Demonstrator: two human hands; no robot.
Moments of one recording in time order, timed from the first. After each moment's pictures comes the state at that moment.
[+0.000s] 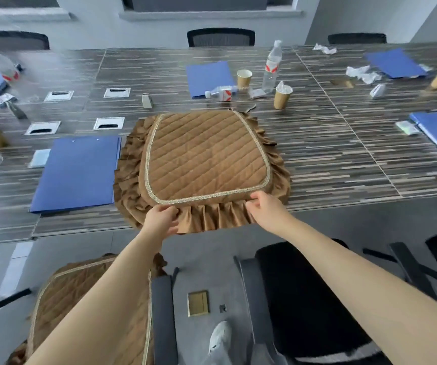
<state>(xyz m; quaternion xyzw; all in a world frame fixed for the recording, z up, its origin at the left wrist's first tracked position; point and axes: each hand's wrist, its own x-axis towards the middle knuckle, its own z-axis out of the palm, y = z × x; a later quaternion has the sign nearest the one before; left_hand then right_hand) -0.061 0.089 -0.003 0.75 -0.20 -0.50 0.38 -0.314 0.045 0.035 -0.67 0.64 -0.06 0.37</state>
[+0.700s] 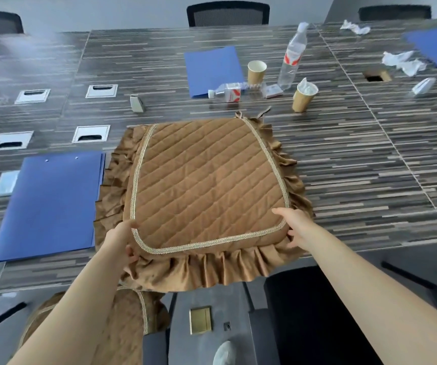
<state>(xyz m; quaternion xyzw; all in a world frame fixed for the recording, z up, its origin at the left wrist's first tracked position) 0.034 -0.040 -0.052 0.78 0.04 -0.50 0.38 -0.326 -0.128 -0.032 -0.25 0.73 -0.16 0.61</state>
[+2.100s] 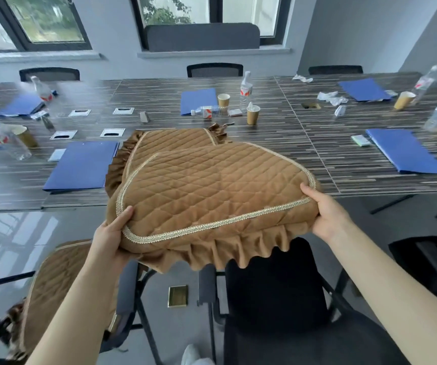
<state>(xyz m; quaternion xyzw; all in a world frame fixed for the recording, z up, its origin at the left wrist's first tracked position) -0.224 0.294 0.126 0.61 -0.09 -0.48 0.63 -0.582 0.170 0.154 -0.22 0.49 -0.43 0.72</state>
